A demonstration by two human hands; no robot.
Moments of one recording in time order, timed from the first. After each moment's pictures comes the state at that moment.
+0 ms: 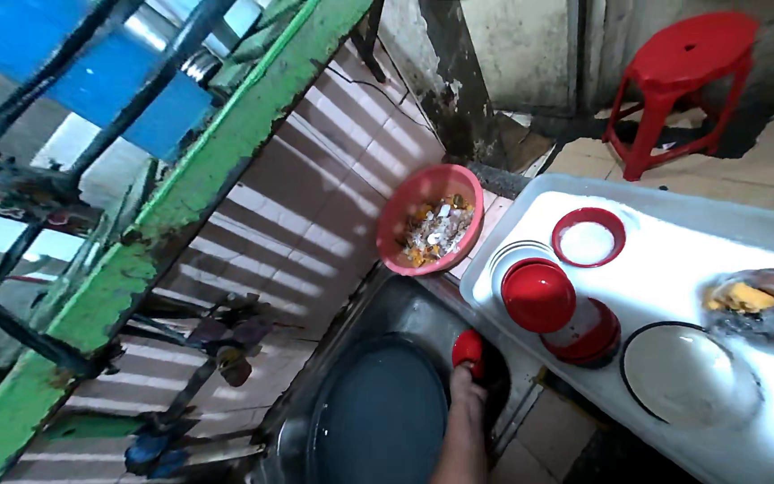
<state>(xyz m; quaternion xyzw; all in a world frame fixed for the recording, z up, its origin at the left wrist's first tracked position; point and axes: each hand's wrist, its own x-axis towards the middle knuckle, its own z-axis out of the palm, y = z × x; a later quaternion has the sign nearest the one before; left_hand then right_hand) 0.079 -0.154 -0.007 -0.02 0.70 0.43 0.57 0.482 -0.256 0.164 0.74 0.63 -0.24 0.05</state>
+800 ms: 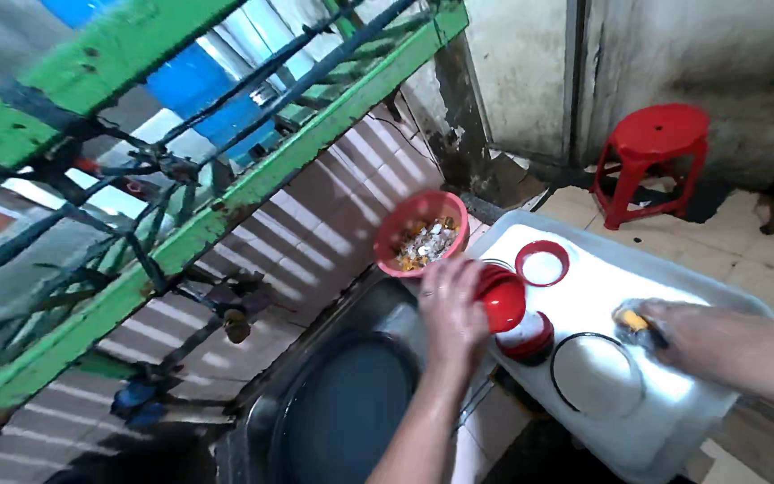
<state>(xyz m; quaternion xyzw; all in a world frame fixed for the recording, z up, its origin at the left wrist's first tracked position) 0.185 -0.176 0.222 0.84 0.46 0.29 0.04 0.478 -0.254 0.185 0.71 0.65 -0.24 0.10</state>
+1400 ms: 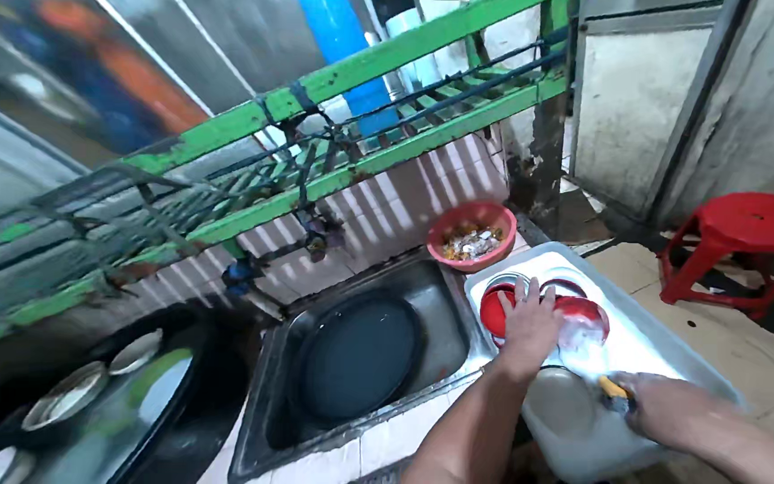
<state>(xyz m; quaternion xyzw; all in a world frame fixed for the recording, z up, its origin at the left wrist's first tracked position) 0.298 -0.171 0.167 0.77 0.64 0.03 0.09 0.483 -0.245 0.189 0.58 0.73 -0.31 0.20</state>
